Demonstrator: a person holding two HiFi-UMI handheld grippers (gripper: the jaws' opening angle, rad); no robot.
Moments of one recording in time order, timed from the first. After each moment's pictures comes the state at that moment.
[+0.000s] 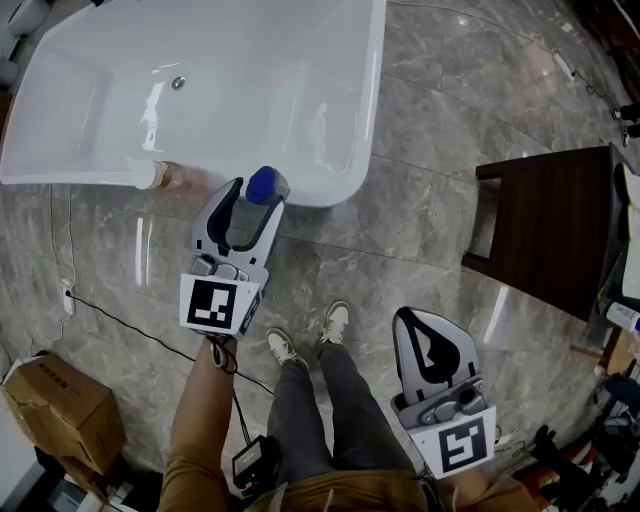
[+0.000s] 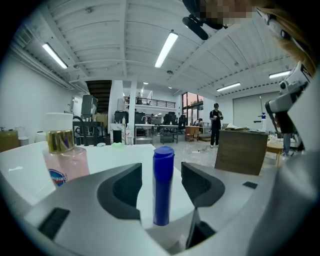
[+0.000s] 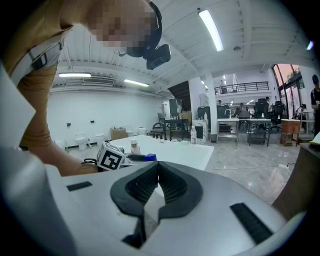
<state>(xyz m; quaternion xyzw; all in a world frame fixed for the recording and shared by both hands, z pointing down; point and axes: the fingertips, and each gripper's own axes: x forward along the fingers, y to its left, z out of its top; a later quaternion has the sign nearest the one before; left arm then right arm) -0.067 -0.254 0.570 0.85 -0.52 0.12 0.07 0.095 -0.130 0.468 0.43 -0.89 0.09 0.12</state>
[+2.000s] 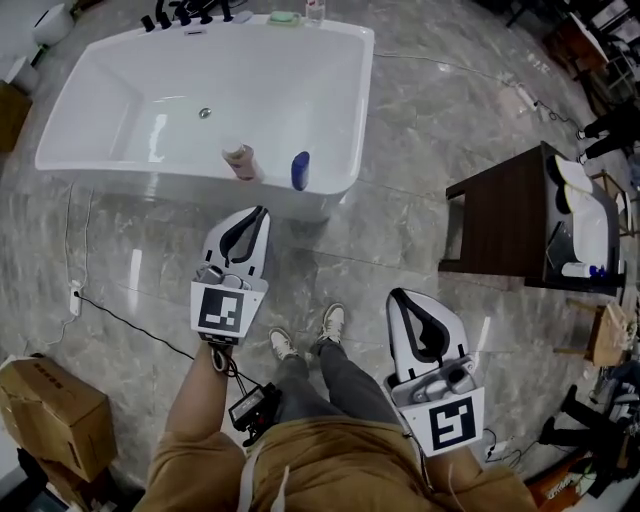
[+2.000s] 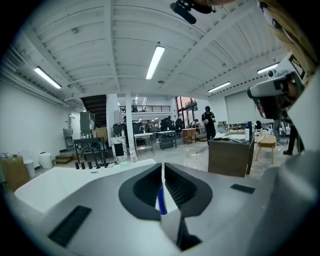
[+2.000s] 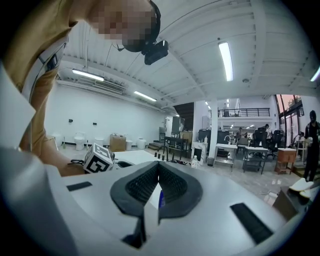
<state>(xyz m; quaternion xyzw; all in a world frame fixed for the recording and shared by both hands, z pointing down) -0.107 -0.107 0.385 0.85 -0.51 0.12 0.01 0.049 -0.002 0.275 0.45 -0.89 -0.01 0.09</state>
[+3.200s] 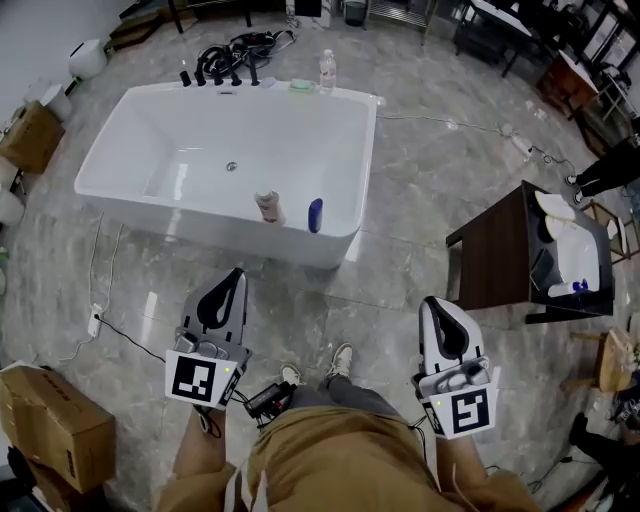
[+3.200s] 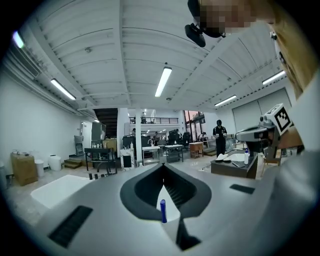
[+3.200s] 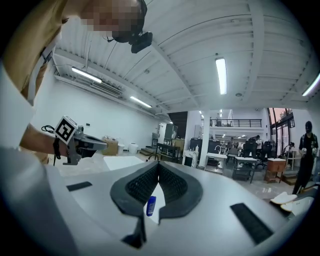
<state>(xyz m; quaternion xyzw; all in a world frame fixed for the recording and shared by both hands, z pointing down) -0.154 0.013 0.222 0.83 -0.55 0.05 -0.02 0.102 0.038 0.202 0.49 -0.87 -0.05 0.07</state>
